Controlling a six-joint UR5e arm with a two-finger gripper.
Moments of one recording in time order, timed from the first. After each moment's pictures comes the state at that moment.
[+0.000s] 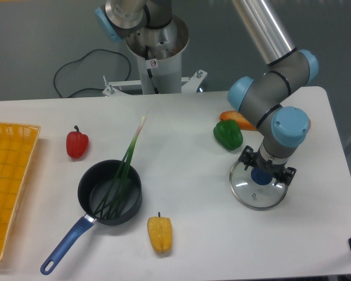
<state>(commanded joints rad) 2.74 -2.14 -1.56 -1.03 1.59 1.21</state>
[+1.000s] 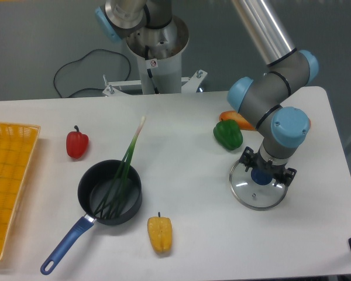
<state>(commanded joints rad) 2.73 -2.14 -1.55 -1.03 1.58 1.21</state>
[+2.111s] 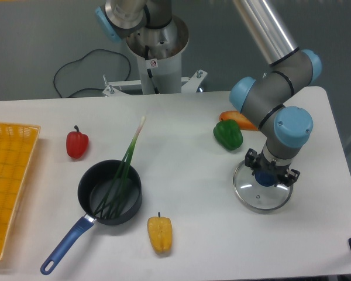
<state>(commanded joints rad) 2.73 -2.14 -1.50 -1.05 1.60 1.22</state>
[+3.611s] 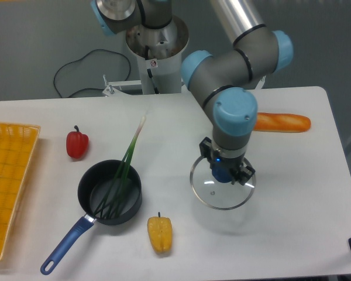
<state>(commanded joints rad) 2.49 -1.98 -1.47 -1.25 1.60 1.15</state>
